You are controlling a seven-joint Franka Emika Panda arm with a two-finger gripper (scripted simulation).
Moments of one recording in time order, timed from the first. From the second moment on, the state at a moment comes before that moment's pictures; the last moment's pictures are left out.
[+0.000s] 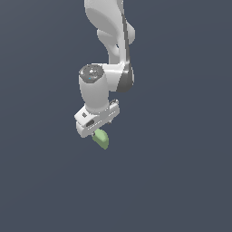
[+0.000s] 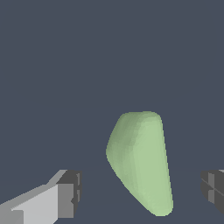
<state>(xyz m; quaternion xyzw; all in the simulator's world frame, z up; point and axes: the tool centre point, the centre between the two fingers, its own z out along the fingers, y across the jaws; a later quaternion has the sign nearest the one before) 0.003 -0.069 0.139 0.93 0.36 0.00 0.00</state>
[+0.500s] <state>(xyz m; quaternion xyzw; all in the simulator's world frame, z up) 0.001 -0.076 0.131 0.91 0.41 0.00 0.00</state>
